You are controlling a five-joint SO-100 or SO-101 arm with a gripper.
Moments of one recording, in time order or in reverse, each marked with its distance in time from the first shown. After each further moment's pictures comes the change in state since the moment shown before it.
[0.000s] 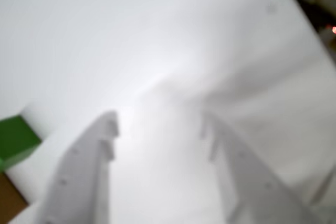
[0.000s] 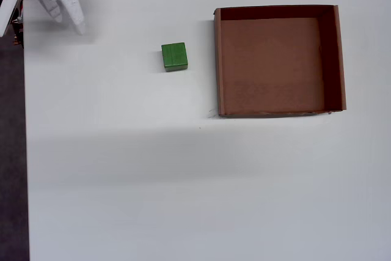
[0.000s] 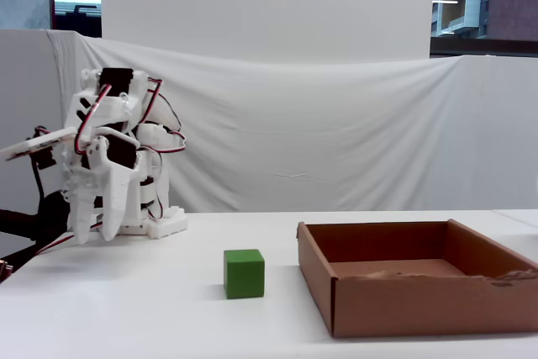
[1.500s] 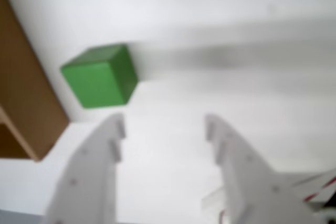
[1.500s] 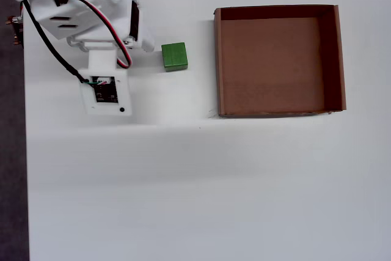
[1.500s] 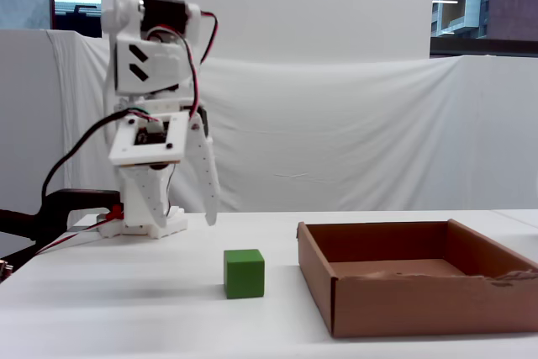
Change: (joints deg) arm -29.4 -78.0 -57.4 -1.2 -4.7
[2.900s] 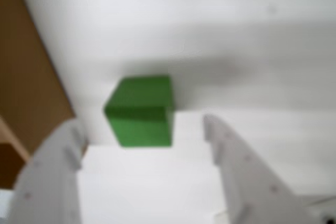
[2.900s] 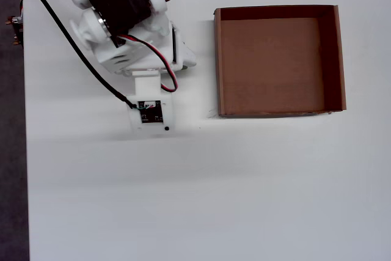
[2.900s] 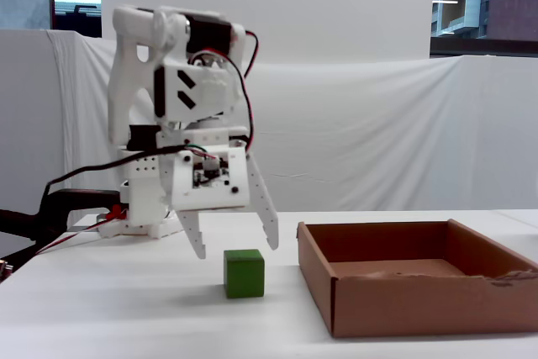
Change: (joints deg) arm -6.9 -18.4 -12.1 -3.1 2.7
